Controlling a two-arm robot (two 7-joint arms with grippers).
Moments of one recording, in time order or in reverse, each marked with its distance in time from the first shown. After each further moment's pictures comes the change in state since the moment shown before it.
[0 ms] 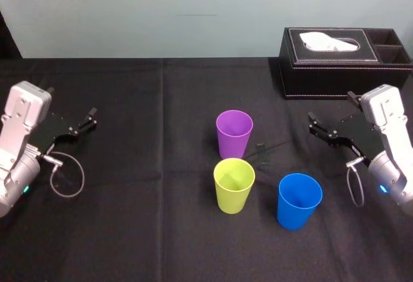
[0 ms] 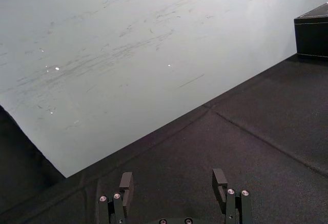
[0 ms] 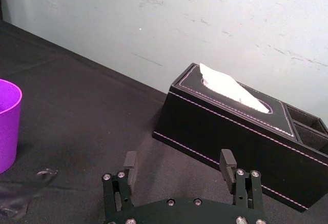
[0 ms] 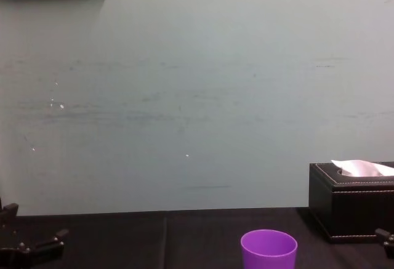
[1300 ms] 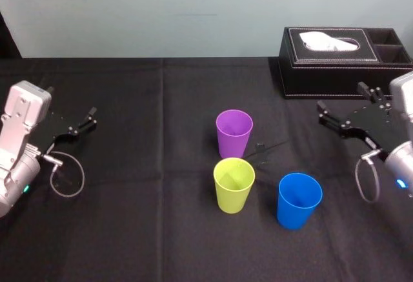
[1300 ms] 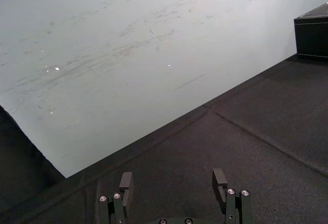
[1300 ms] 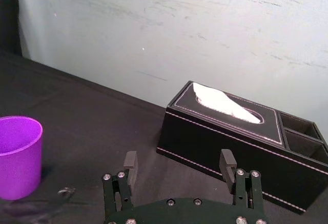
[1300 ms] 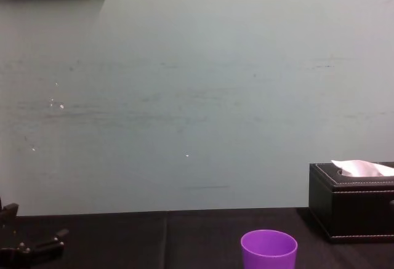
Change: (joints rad) left arm 0.000 0.000 0.000 0.000 0.000 0.000 0.000; right arm -0.092 0.044 0.116 -0.143 0.124 0.035 0.077
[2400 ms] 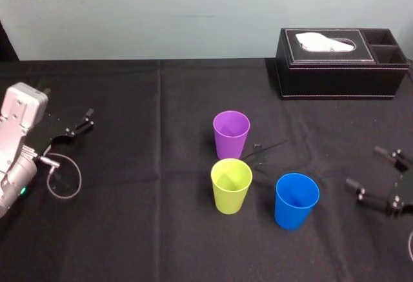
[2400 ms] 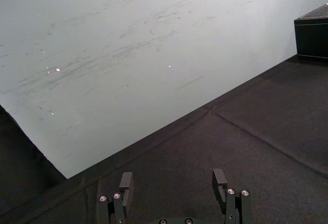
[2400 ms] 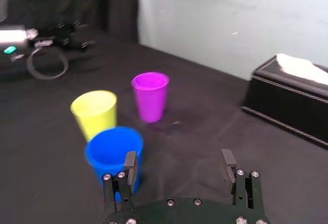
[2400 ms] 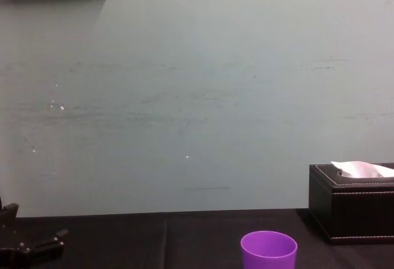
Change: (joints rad) left arm 0.000 0.000 0.000 0.000 0.000 0.000 0.000; right arm -0.472 0.254 0.308 -0.214 0.282 -0.100 0.477
